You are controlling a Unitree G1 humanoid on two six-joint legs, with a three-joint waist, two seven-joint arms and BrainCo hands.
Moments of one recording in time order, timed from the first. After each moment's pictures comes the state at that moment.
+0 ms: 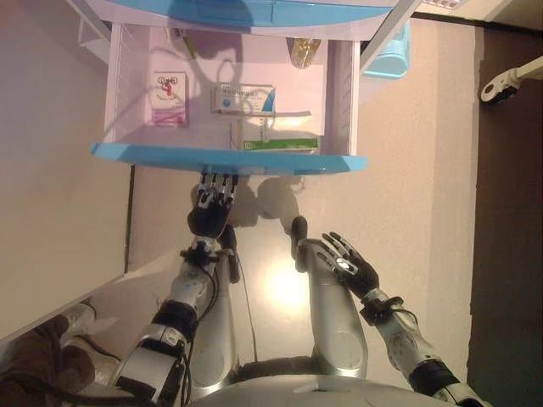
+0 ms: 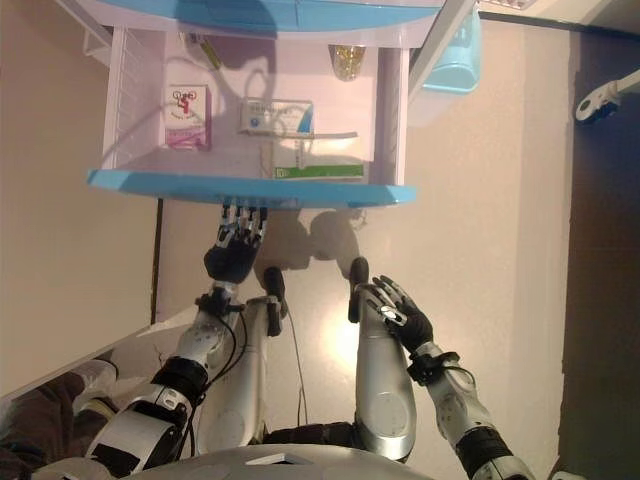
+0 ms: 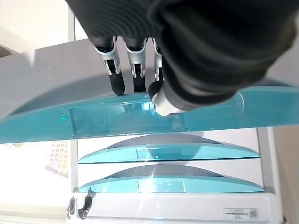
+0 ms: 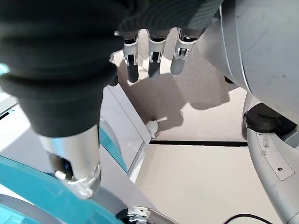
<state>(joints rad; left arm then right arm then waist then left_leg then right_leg) -0.29 0.19 -0.19 0.68 -1.65 -0.13 -0.95 0.00 -0.32 0.32 0.58 0.95 -0.22 0.53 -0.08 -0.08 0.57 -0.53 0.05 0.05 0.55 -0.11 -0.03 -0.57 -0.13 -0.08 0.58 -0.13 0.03</state>
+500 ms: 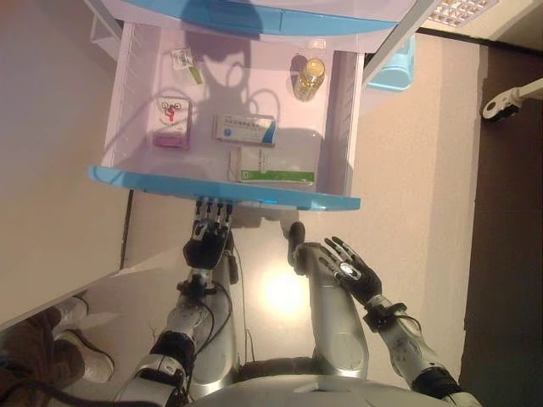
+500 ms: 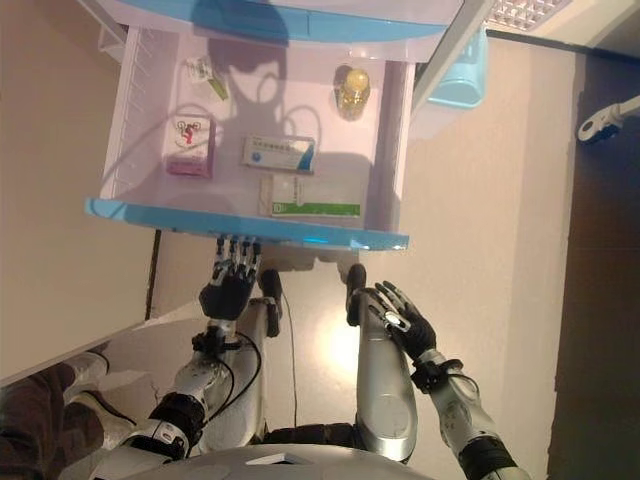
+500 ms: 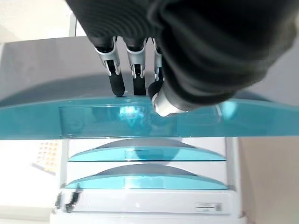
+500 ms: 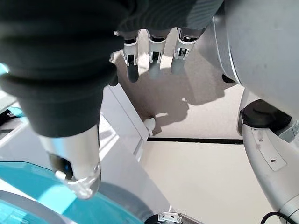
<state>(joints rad) -0.16 0.16 -0.12 0.73 -1.69 -0.07 -1.07 0.04 -0.32 0.28 0.55 0.94 -0.18 0.55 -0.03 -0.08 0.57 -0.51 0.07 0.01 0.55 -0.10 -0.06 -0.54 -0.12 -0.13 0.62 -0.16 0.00</state>
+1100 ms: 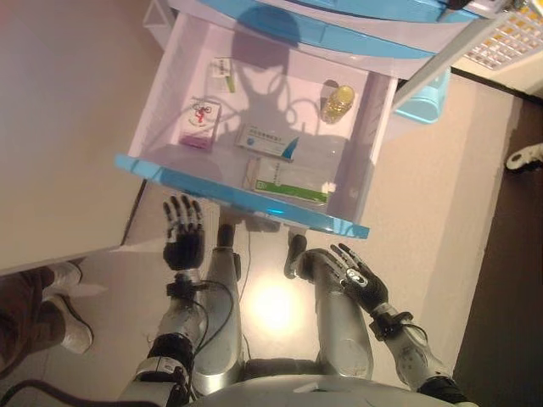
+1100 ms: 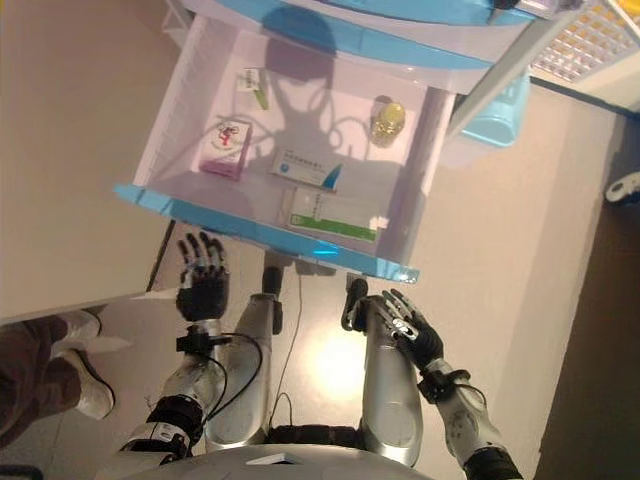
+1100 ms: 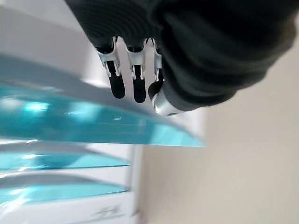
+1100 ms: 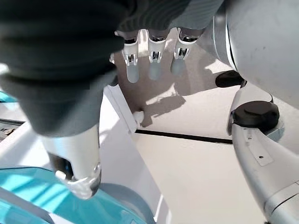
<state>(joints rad) -0.11 0.16 0.10 0.82 -1.83 0.02 -0.93 0.09 -0.31 0.23 0.56 0.94 -0.18 0.58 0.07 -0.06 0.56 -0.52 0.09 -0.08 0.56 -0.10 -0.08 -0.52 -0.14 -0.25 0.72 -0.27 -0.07</state>
